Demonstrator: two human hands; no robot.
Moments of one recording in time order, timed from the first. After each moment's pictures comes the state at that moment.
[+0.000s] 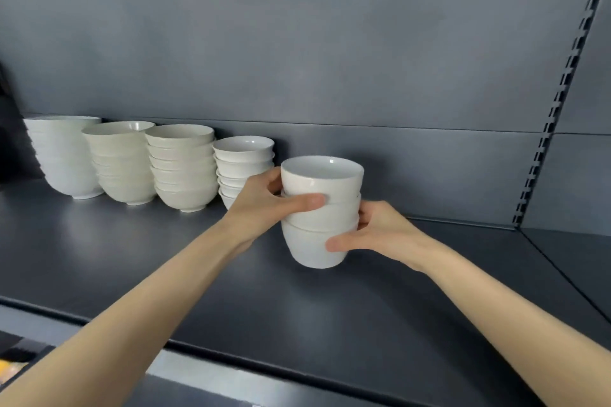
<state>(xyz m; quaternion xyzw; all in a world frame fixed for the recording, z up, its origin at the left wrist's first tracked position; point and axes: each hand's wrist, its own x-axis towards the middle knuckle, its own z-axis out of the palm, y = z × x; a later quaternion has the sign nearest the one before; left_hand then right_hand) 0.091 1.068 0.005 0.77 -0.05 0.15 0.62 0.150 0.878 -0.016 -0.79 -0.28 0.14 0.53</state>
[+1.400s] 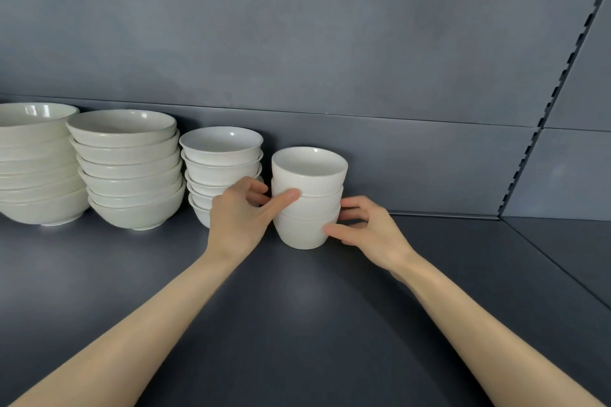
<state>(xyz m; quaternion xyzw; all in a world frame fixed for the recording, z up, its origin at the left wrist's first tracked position) 0.186 1.145 -0.049 0.80 0.03 0.23 0.55 0.197 0.938 -0.055 -0.82 -0.11 -0.01 0.56</state>
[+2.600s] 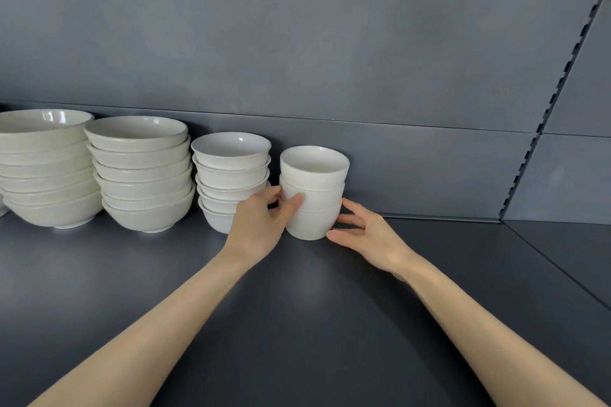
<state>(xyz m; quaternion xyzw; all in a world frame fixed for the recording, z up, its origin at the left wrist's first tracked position) 0.187 1.139 -0.050 0.84 -0.05 0.19 0.50 0.198 0.942 -0.055 -0.85 -0.14 0.04 0.51</state>
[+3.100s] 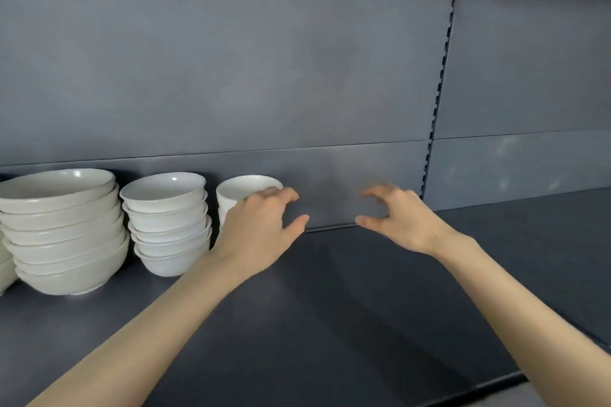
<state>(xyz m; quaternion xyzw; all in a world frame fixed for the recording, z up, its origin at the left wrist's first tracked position) 0.150 1.077 0.019 0.93 -0.21 0.25 0.17 0.135 0.853 0.022 -0.96 -0.05 -0.14 0.22</state>
